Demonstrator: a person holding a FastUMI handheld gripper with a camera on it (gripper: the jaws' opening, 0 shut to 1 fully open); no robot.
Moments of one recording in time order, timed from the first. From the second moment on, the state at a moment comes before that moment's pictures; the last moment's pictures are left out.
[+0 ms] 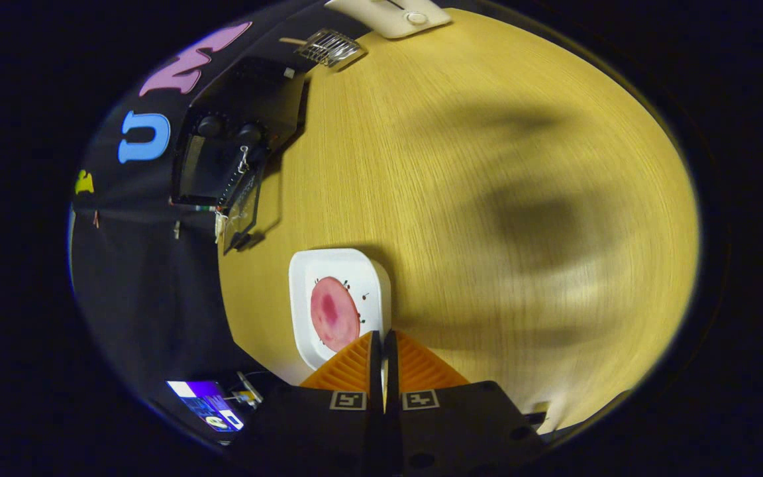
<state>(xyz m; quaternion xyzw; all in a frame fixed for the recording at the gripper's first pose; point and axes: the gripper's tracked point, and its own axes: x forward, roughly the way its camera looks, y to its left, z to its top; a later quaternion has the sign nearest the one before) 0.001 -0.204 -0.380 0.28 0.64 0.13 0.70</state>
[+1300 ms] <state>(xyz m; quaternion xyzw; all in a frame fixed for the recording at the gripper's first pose) 0.170 0.094 -0.322 0.63 0.33 -0.18 0.68</state>
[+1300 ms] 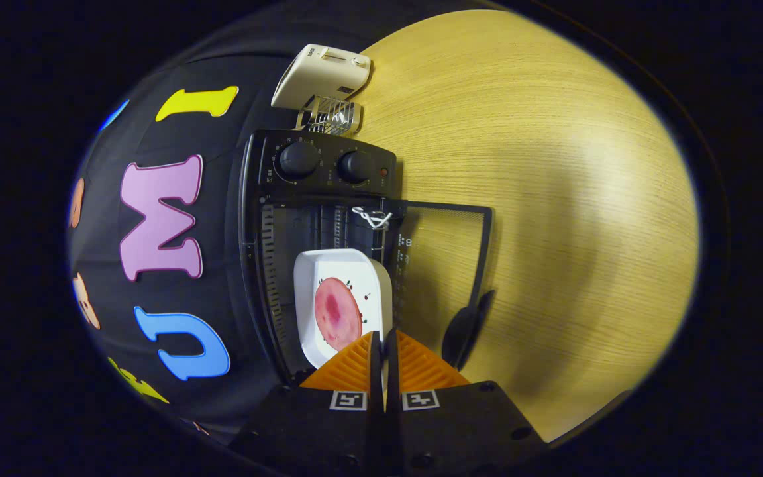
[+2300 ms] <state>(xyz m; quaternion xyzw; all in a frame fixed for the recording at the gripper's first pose) 0.226 0.129 -0.335 0.67 0.29 -0.14 0.67</state>
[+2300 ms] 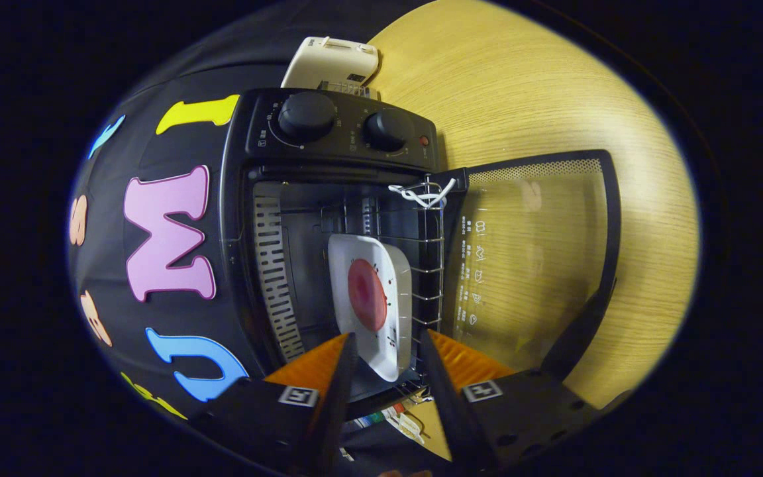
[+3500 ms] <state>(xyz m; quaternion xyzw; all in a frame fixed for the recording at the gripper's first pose) 0.070 0.106 -0.366 0.00 0.48 0.06 0.87</state>
